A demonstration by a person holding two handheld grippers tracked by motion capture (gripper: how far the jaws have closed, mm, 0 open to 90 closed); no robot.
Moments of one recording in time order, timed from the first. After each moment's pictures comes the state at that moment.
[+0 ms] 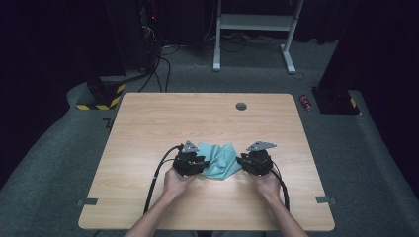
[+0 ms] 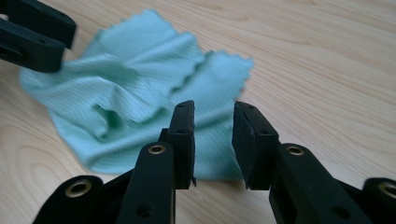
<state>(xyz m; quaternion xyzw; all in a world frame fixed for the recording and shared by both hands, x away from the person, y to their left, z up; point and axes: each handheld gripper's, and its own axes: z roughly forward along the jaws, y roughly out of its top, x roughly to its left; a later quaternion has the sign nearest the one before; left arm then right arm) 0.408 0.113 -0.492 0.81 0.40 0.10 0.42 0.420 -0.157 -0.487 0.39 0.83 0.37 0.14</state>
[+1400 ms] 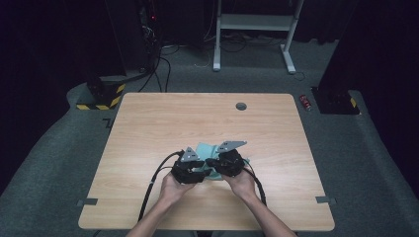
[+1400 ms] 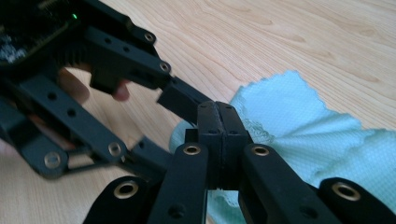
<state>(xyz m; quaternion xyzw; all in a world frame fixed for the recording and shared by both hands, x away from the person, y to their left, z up) 0.381 0.111 -0.484 0.83 0.35 0.10 0.42 0.406 -0.074 -0.462 0.28 0.86 0.42 0.06</state>
